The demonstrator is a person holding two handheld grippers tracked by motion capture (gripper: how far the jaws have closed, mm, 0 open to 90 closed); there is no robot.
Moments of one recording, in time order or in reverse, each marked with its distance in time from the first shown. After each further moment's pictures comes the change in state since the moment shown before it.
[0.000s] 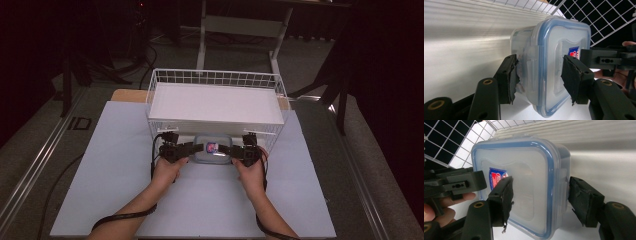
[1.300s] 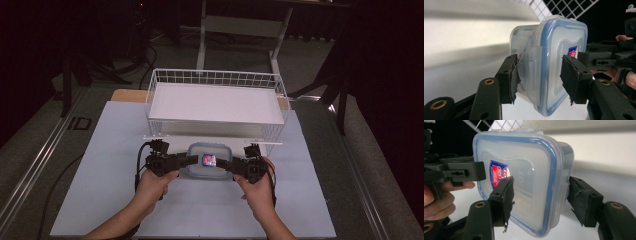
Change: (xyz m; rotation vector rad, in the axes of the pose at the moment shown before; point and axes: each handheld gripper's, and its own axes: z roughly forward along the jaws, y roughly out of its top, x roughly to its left) left arm -0.058 -0.008 -0.070 0.050 -0.026 0.015; right arm 0.055 -0.023 -0.064 0.051 0.064 -0.058
